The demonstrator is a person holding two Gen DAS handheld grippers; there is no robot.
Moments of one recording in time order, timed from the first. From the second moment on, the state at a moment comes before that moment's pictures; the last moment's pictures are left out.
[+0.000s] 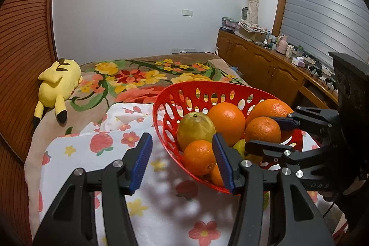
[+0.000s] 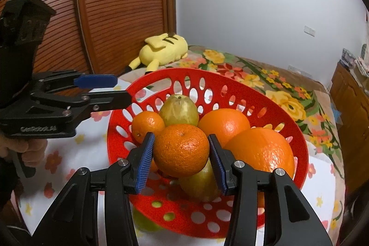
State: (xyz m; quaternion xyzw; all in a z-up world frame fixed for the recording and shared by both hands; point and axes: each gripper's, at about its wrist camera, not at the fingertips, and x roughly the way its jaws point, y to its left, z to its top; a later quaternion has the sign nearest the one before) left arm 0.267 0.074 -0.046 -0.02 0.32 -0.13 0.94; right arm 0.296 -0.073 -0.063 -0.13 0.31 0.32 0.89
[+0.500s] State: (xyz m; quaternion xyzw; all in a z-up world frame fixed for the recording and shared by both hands) left arm 0.266 0.075 -0.050 -0.02 0.32 -0.13 0.94; right arm 0.295 -0.068 -0.064 -0.13 0.31 0.32 0.89
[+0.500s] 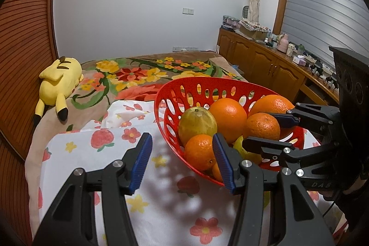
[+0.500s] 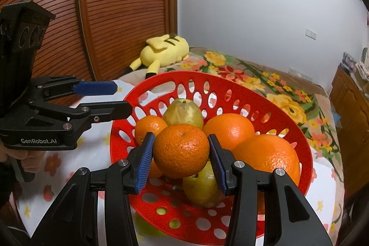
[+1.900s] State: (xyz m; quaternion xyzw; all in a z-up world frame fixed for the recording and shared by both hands) left arm 0.174 0.041 -0.039 0.00 0.30 -0.15 0.94; right arm 0.177 -0.132 -0.052 -0.07 0.29 0.28 0.91
